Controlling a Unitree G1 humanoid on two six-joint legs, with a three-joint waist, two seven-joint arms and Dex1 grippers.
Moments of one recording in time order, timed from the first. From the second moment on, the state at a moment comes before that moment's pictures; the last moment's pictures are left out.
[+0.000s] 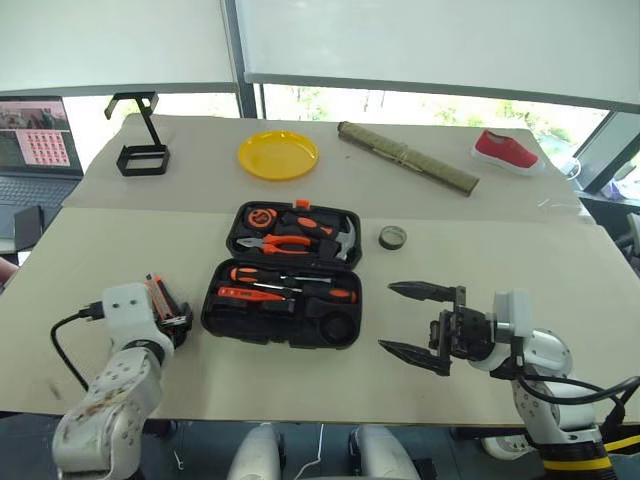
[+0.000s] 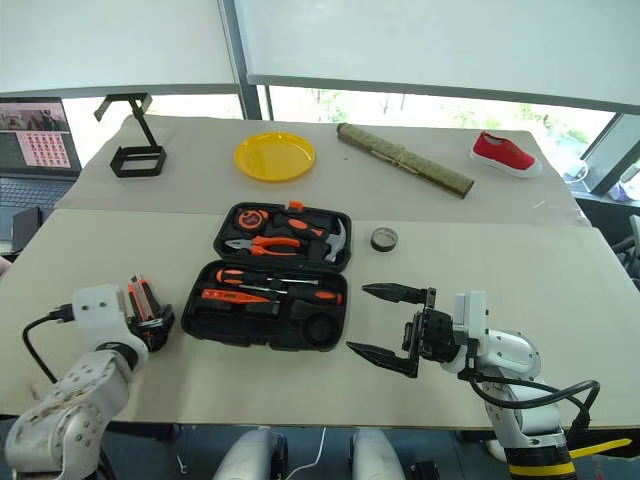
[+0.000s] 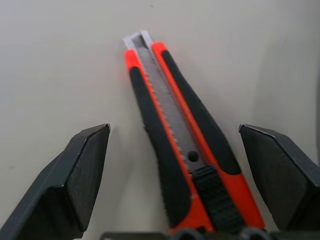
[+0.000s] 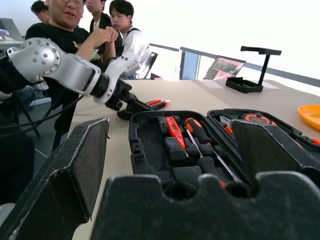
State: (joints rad) left arm 0.07 0.27 0.31 -0.61 -0.42 0.99 0.24; right arm -0.01 -0.50 -0.05 -0.25 0.62 -0.05 1.20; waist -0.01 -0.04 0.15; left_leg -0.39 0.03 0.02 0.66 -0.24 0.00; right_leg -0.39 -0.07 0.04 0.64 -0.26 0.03
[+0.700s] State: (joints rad) left arm 0.01 0.50 0.54 -0.35 -0.50 0.62 -0.33; right arm 0.02 -0.50 -0.06 -0.26 0.60 -0.06 1.17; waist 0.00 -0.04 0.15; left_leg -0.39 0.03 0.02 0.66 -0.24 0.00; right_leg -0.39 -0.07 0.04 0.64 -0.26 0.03
